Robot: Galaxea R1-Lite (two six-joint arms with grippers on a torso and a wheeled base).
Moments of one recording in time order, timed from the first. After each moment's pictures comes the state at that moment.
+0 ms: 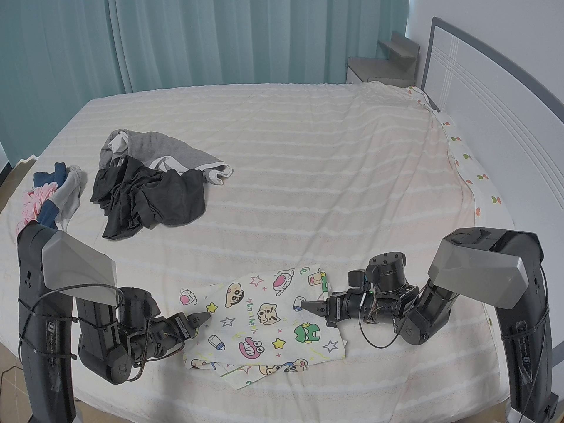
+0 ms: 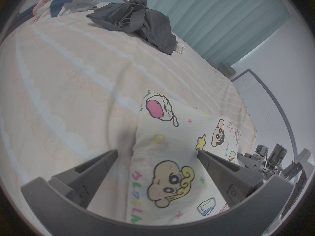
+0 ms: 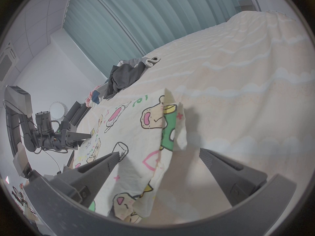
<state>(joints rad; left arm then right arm) -0.21 2.40 -0.32 -1.46 -0.13 -0.68 0.49 2.50 -0.95 -1.03 0.29 0.28</state>
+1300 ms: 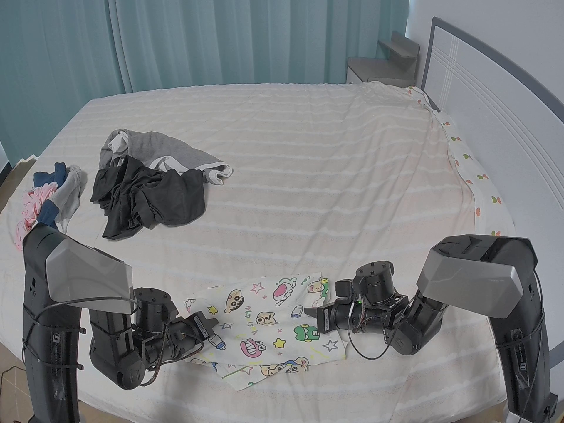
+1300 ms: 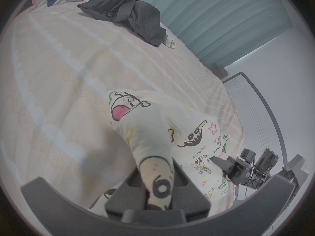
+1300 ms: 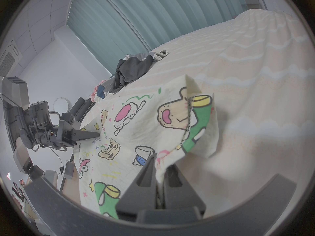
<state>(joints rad) -0.33 2.38 -0.35 -1.46 -0.12 -0.81 0.55 2.51 -0.94 -1.05 0.28 0.29</state>
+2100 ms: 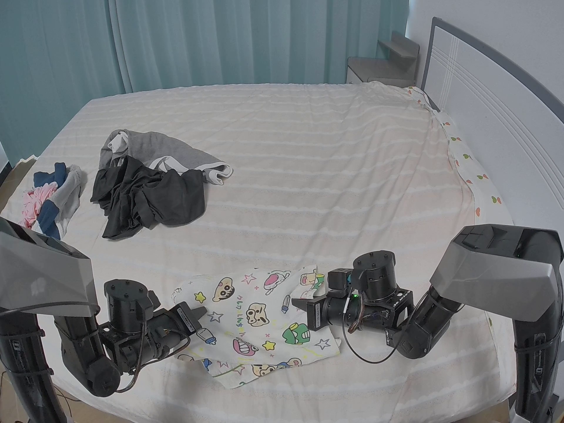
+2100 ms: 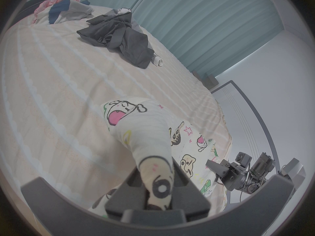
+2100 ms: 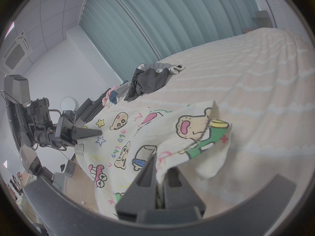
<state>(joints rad) -0.38 2.13 -0.20 -1.46 -0.05 -0.83 0.64 2.36 -0.87 -1.06 0.23 0.29</state>
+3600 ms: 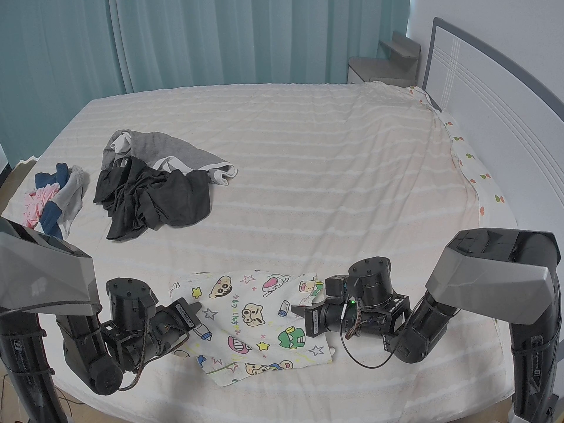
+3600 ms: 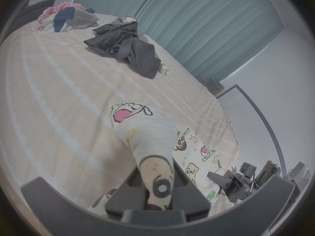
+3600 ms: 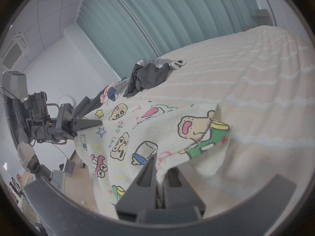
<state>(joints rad) -0.38 2.14 -0.22 -1.45 0.05 -0.82 0.65 2.37 -0.86 -1.05 0.21 0.29</state>
